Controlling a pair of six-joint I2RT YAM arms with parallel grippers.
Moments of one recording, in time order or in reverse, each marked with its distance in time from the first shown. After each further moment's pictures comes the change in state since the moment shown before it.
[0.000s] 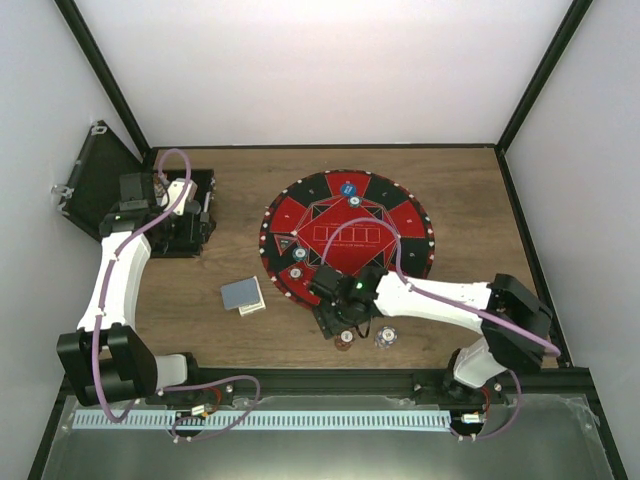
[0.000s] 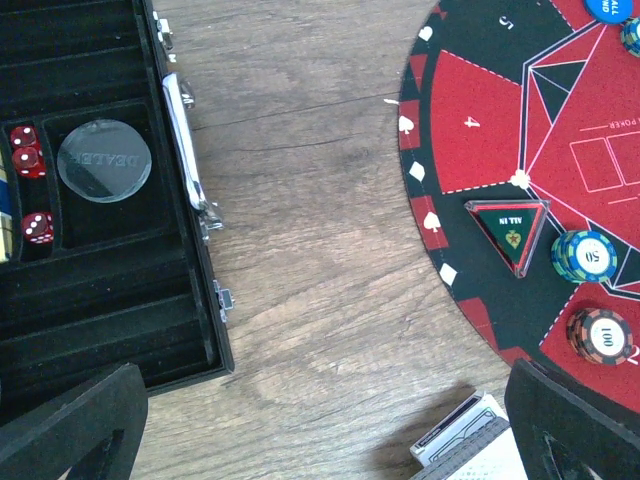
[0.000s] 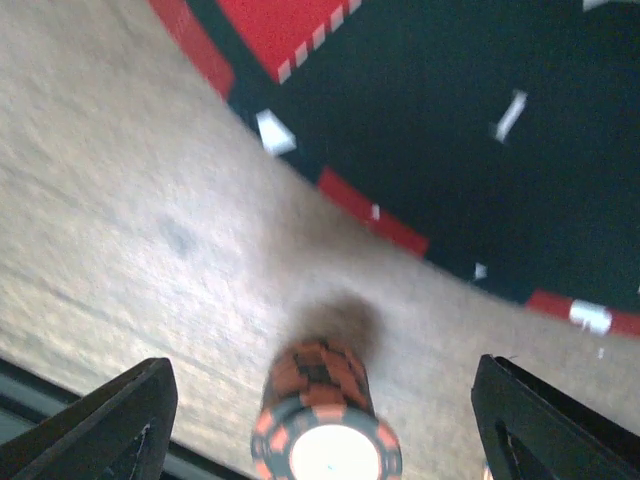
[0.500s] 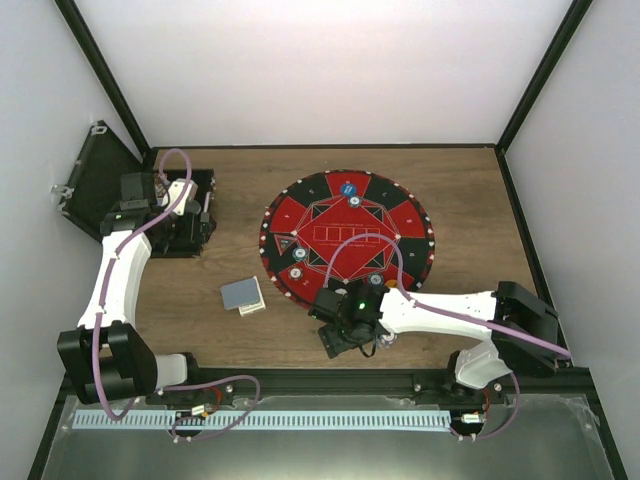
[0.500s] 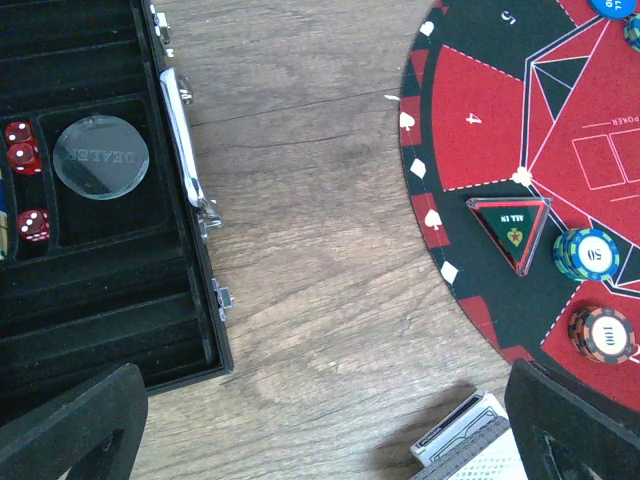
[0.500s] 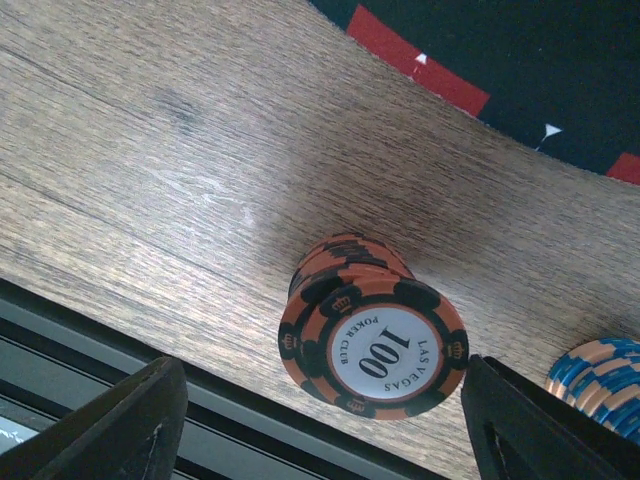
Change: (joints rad) left arm 0.000 0.012 0.000 0.000 0.001 0.001; right arm 0.133 -0.069 -0.108 -0.017 -0.027 0.167
